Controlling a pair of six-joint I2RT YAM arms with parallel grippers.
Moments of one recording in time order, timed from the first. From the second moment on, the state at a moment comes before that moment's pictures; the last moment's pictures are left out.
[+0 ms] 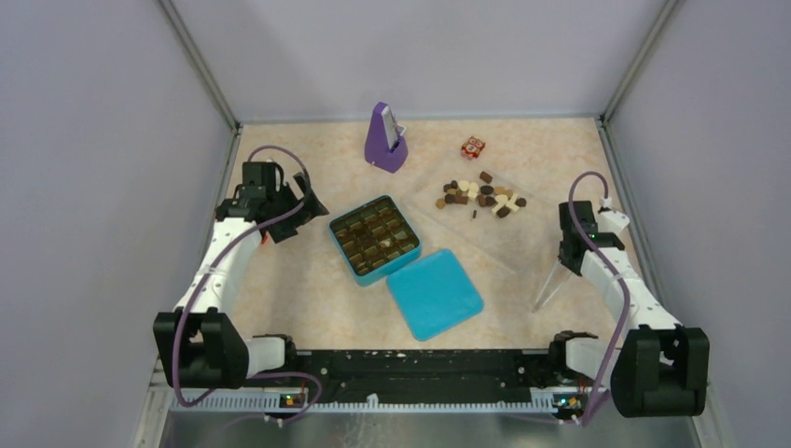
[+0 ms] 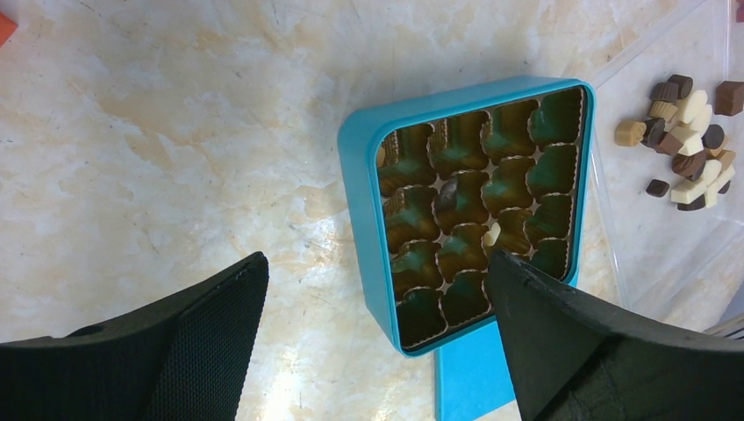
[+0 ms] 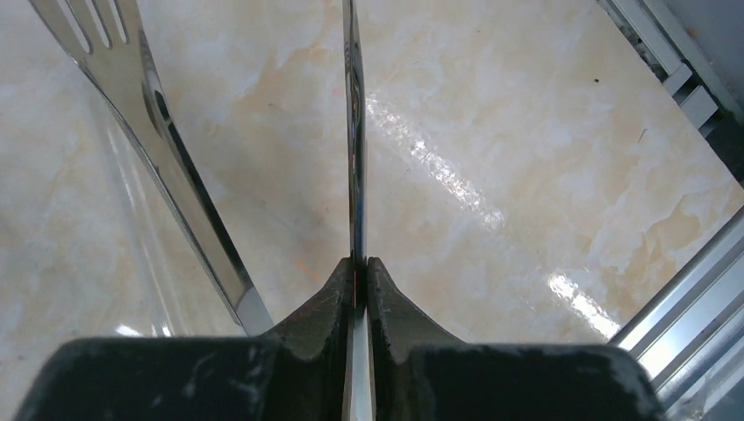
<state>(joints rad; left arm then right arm) -0.01 1.25 1.04 -0.68 0.16 -0.57 0.05 1.10 0.69 -0.72 0.57 0.69</state>
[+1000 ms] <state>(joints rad) -0.01 1.26 1.04 -0.67 0.17 -0.57 -0.05 0.99 0.50 -0.60 0.36 0.80</state>
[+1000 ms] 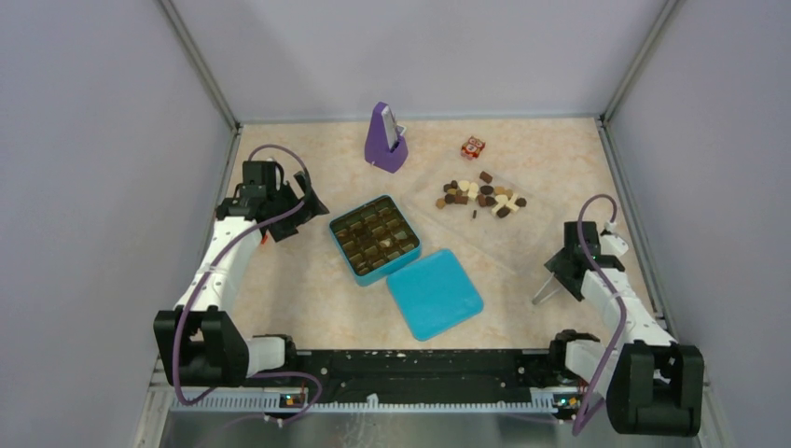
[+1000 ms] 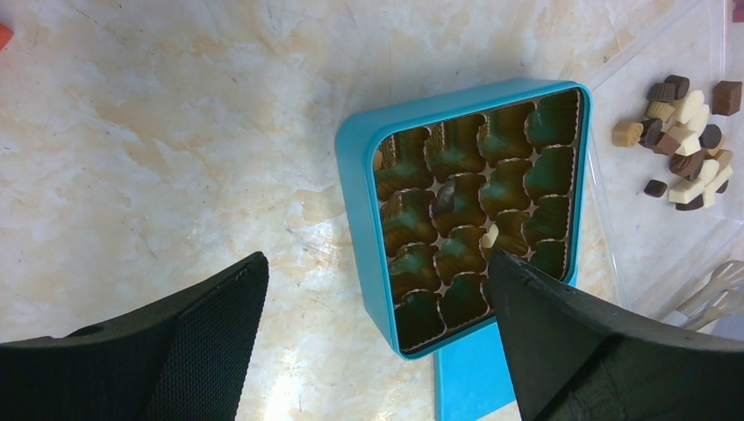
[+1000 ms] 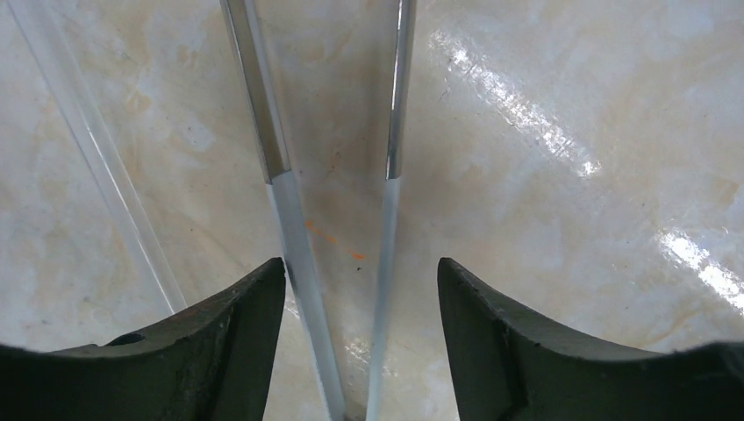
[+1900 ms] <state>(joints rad) -0.01 1.27 1.04 -0.67 0.15 -0.56 0.02 1.30 0.60 -0.38 0.32 0.60</state>
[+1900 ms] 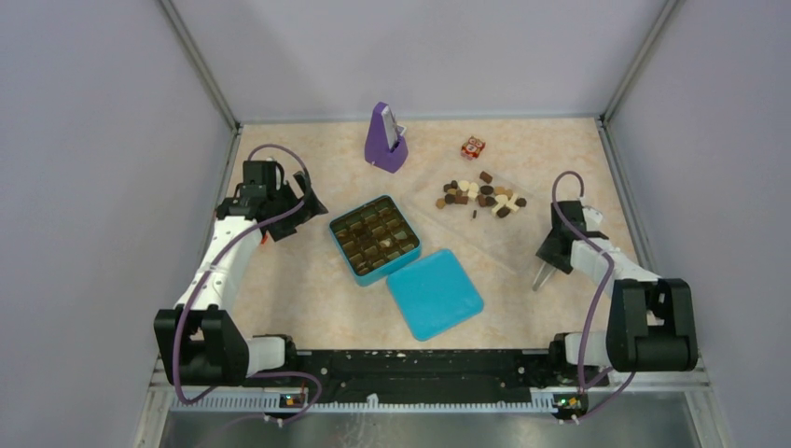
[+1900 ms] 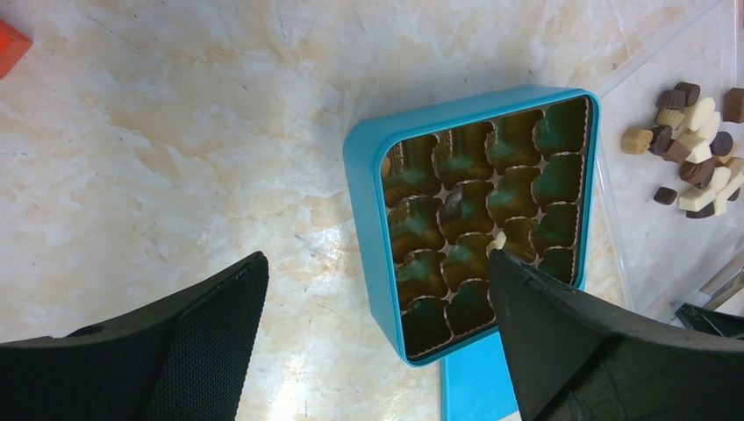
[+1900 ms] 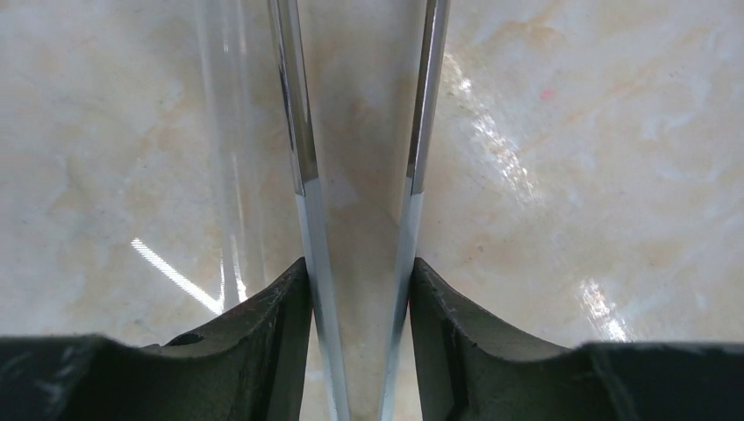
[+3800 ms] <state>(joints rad) -0.01 1.27 1.04 -0.67 0.14 -0.55 0.02 1.38 0.64 -0.24 0.30 0.46</state>
